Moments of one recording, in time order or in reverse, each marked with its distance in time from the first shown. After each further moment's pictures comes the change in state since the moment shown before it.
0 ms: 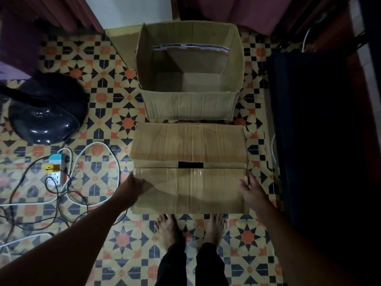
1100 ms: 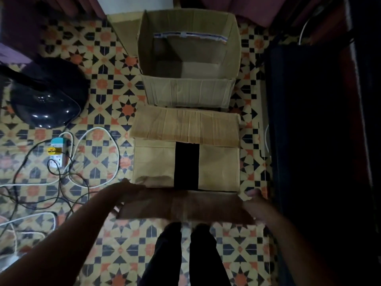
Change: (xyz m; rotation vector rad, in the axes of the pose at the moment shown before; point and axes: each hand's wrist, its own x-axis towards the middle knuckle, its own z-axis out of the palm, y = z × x) left_hand -0.077 0.008 -0.008 0.134 -0.214 -0.424; right_hand -0.072 0.031 -0.035 -0.304 -0.238 0.299
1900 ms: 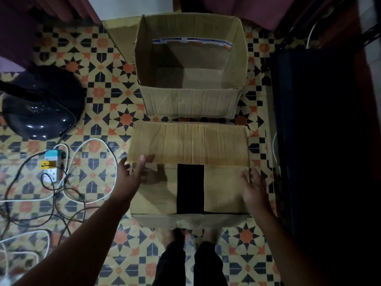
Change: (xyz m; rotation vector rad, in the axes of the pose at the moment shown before) left_hand 0.059 0.045 -0.008 -0.751 0.212 0.520; right_hand 0.055 -0.069 0.012 0.290 0.441 -0.412
